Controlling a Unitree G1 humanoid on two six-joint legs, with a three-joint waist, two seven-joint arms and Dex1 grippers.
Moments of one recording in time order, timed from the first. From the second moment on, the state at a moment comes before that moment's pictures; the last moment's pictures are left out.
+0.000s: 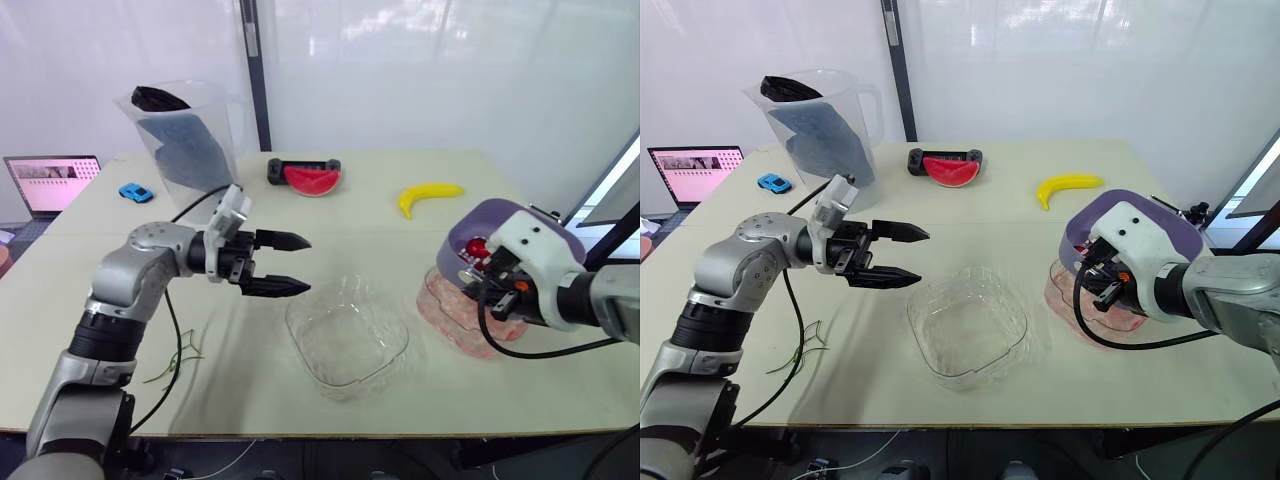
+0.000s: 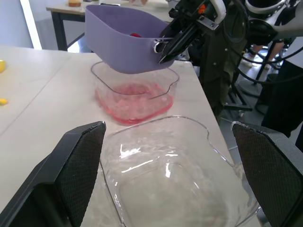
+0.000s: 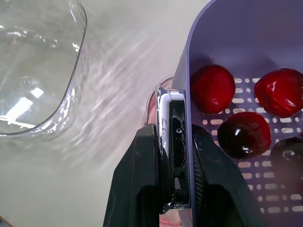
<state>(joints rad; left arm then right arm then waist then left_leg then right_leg) -0.82 0.63 -0.07 0.08 -0.60 0.55 -1.40 -0.51 -1.09 -0.41 -0.72 0.94 1.61 0.42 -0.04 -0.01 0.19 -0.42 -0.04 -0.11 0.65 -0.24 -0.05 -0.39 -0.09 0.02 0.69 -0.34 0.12</state>
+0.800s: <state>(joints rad) -0.81 0.63 -0.07 0.09 -0.57 0.56 -1.41 -0.43 -1.08 -0.40 -0.71 0.91 1.57 0.45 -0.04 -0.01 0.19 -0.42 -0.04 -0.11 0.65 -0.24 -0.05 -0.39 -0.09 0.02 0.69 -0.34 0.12</state>
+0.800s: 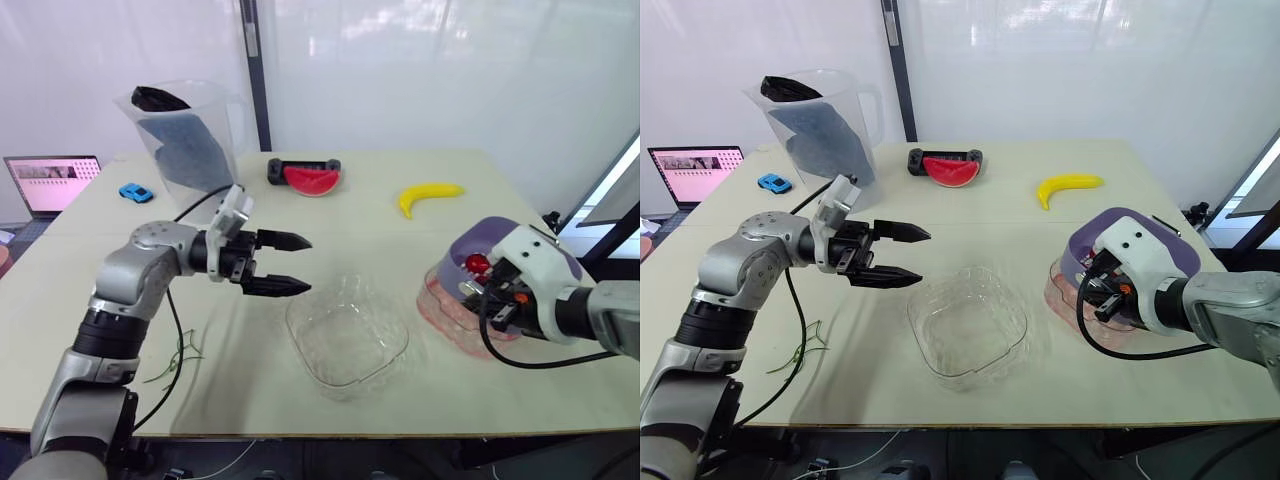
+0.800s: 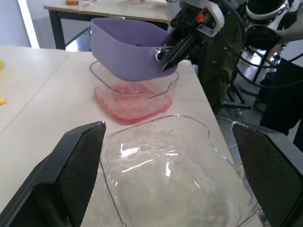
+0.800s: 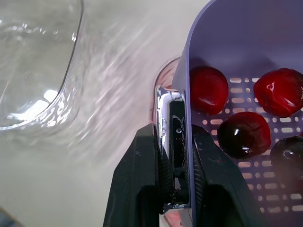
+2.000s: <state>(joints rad) -0.10 0.75 0.41 -0.50 -0.74 0.68 -0.95 -1.23 -0.78 0.55 0.35 0.19 0.56 1.23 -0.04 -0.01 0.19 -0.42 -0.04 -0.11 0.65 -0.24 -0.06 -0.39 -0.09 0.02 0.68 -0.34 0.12</state>
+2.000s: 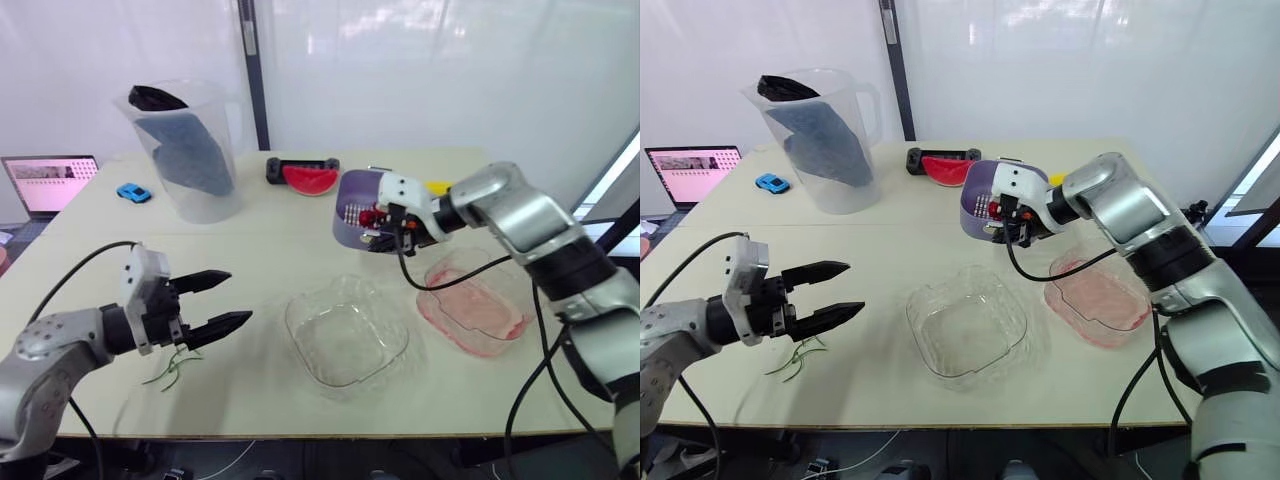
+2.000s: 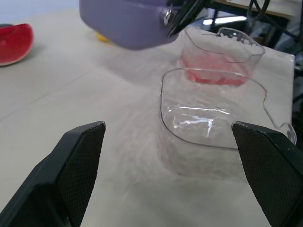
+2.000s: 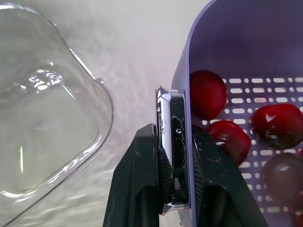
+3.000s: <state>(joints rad) -0.14 0.81 0.42 -0.49 -0.82 0.69 -0.83 -1.27 -0.72 0.28 0.68 0.03 0.35 1.40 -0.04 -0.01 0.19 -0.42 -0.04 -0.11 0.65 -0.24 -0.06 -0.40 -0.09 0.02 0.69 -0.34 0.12</state>
